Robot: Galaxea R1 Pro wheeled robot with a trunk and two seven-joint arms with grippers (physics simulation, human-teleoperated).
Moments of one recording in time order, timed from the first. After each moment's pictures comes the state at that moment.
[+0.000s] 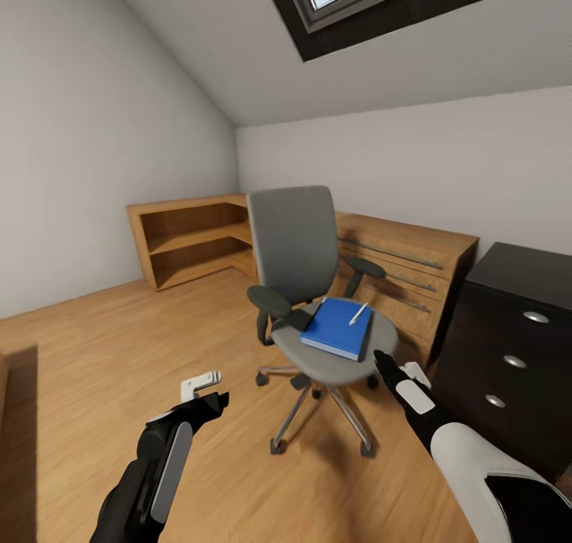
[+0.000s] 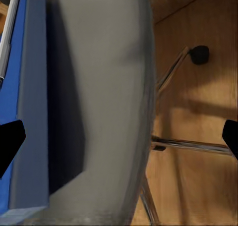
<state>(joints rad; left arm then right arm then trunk) -0.32 -0.16 0.05 -1.35 0.23 0.69 0.25 -0.85 -0.05 -0.05 -0.30 -1.01 -0.04 -0.06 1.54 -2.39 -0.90</state>
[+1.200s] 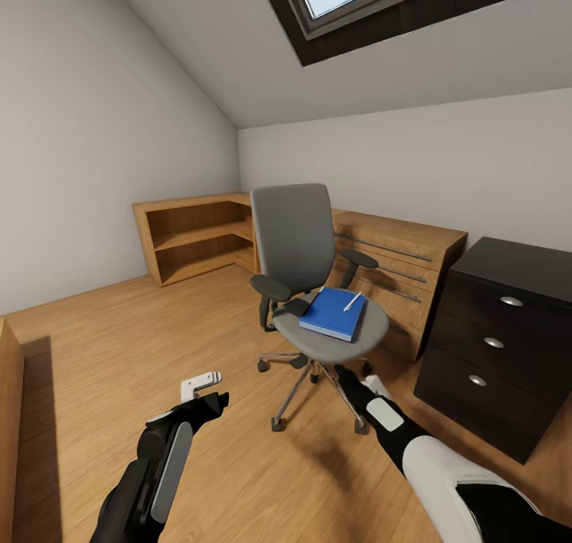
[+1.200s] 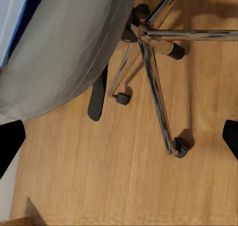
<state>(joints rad) -0.32 -0.16 0.05 -1.35 0.23 0.69 0.25 -0.82 0.07 -0.03 -0.20 -0.97 0.04 0.10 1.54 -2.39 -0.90</state>
